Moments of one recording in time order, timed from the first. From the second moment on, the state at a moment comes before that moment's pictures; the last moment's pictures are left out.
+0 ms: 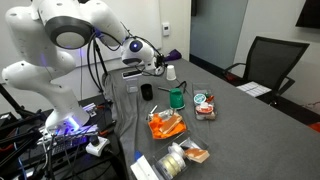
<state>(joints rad) -1.09 0.78 1.23 -2.45 0.23 3.45 0.84</state>
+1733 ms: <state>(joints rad) -1.40 1.48 1.23 -2.58 -0.17 3.29 0.58</state>
